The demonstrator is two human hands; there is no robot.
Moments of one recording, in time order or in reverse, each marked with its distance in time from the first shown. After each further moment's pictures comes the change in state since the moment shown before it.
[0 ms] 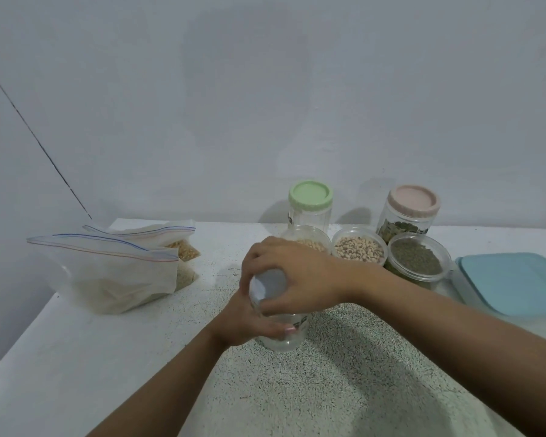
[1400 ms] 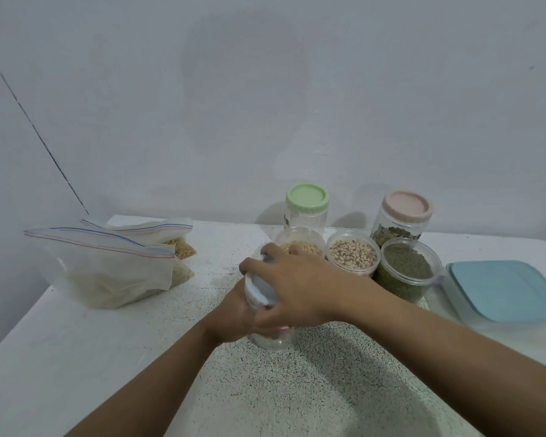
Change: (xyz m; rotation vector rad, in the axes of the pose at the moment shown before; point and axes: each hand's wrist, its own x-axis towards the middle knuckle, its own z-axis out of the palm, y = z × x) left_hand -0.009 0.019 0.006 0.248 0.034 -0.025; right_hand -0.009 -0.007 0.015 -0.378 -0.080 0.209
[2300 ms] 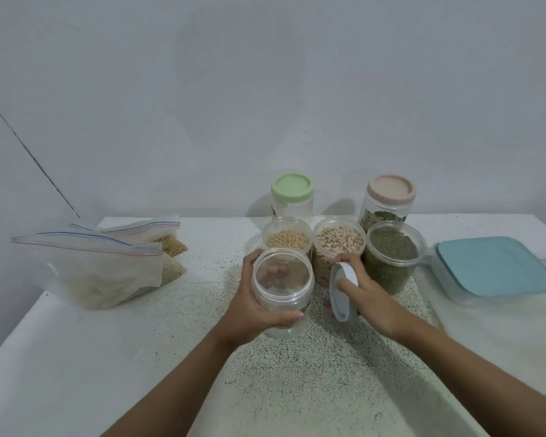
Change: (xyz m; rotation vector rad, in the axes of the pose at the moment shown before) left_hand 0.005 -0.013 0.038 -0.131 0.135 0.074; right_hand -0.082 0.084 0.099 1.228 0.279 0.425
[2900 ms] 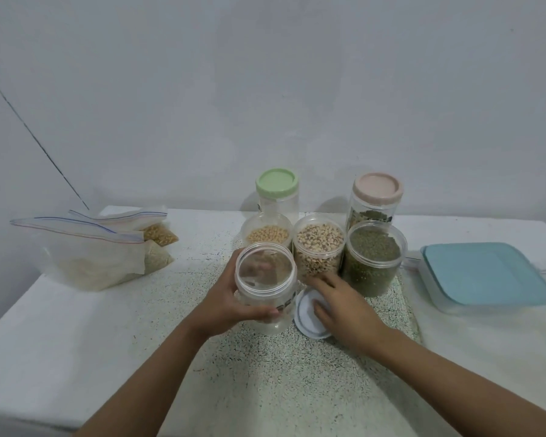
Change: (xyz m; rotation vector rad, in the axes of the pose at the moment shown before) left_hand -0.004 0.029 0.016 0.212 -0.025 0.011; right_hand 0.017 0.061 -0.013 -0.795 0.045 -0.358
